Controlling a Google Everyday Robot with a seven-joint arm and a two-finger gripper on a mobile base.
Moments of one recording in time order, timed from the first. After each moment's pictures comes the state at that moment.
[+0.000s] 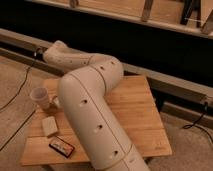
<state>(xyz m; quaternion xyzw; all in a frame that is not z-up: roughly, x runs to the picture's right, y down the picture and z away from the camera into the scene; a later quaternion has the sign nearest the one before) -0.114 -0.033 0.898 -0.16 0.31 0.46 0.82</state>
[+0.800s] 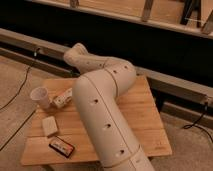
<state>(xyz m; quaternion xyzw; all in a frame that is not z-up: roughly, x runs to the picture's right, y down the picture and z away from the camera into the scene) -0.017 -0.009 0.919 -0.15 0.38 0.52 0.75</state>
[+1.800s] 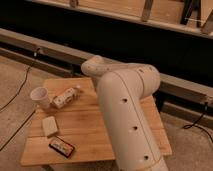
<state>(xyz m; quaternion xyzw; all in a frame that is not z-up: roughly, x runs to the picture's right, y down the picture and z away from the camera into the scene) 0.014 0.103 0.889 -0.25 0.38 0.55 0.70</state>
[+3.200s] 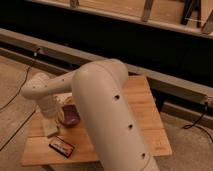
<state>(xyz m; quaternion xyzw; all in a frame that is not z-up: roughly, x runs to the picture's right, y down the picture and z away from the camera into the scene) -0.257 0.166 0.800 -0.36 0.20 0.24 0.88</state>
